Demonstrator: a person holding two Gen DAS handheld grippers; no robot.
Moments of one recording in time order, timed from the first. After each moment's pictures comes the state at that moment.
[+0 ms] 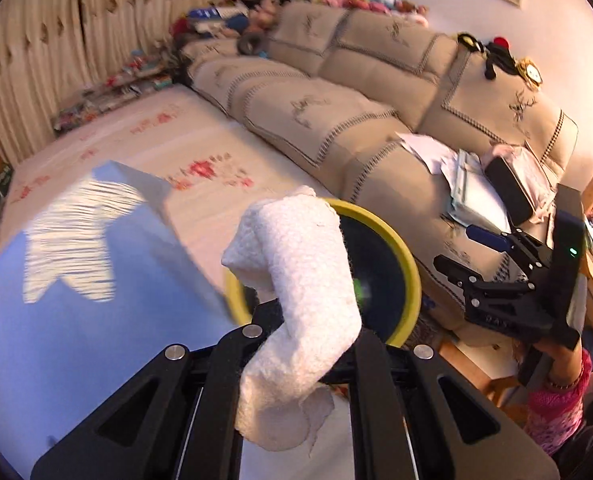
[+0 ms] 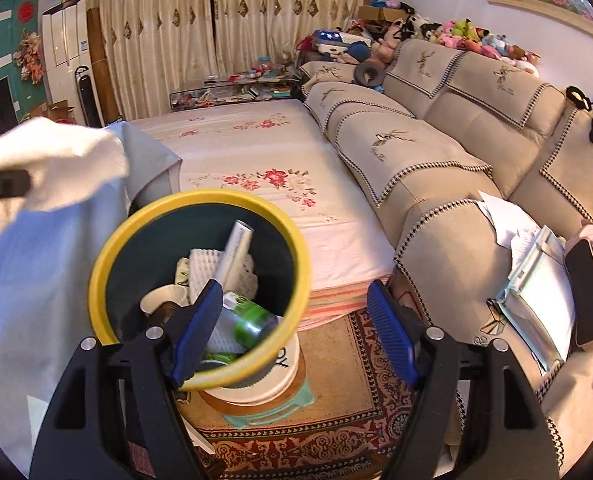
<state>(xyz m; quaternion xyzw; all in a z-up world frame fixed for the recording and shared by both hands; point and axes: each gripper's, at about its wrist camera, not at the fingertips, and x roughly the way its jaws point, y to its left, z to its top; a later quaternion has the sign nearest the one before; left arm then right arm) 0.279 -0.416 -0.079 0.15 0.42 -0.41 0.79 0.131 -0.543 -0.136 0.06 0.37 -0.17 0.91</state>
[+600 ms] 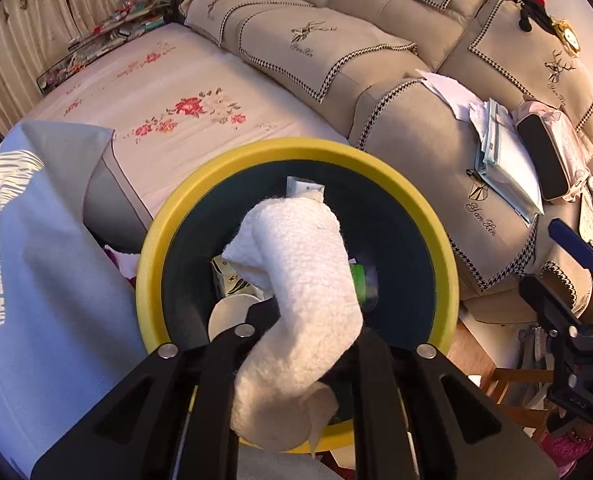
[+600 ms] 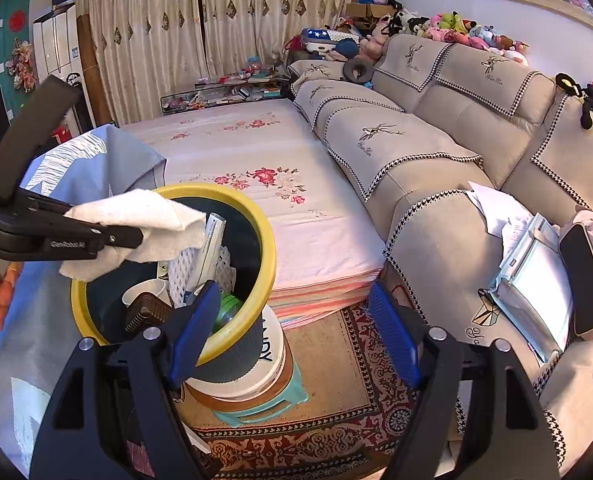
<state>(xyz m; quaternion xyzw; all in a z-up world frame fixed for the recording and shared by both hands) 0.312 -0.513 -0.184 0.19 0.51 -0.37 0.75 0.118 -0.562 -0.142 0.07 0.37 -0.18 0.91</state>
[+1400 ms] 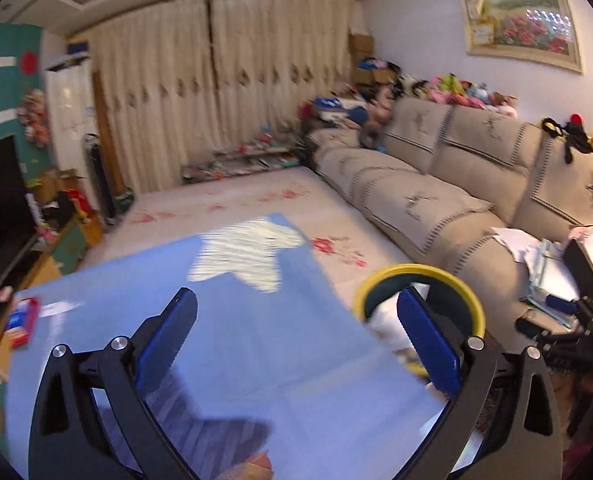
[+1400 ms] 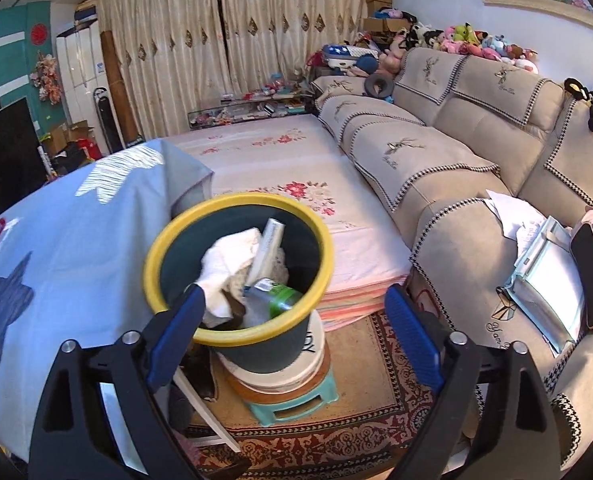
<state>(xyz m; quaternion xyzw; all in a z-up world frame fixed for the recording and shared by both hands) 0.182 -0.240 -0.018 0.08 0.24 -0.20 0.95 0.074 -0.493 -0.106 0.08 0.33 -0.13 0.93</state>
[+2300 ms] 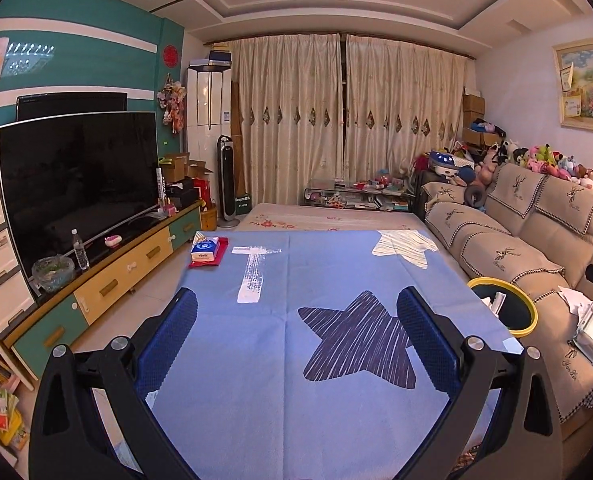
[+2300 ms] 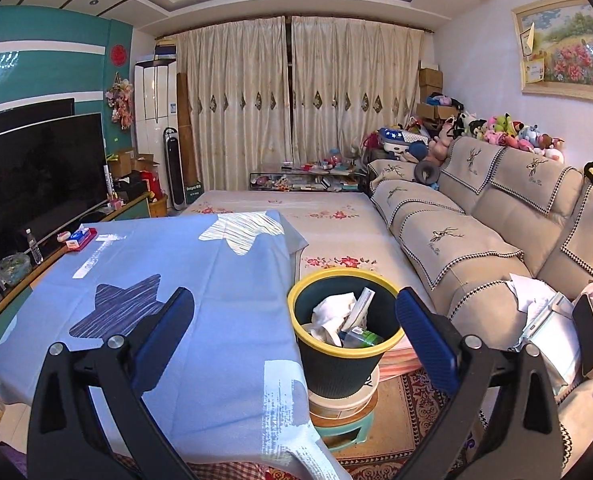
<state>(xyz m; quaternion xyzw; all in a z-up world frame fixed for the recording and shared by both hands) -0.012 -0.007 0.009 0.00 0.18 -0.02 0.98 -0.021 -0.343 0.005 0.02 0.21 -0.06 0.98</state>
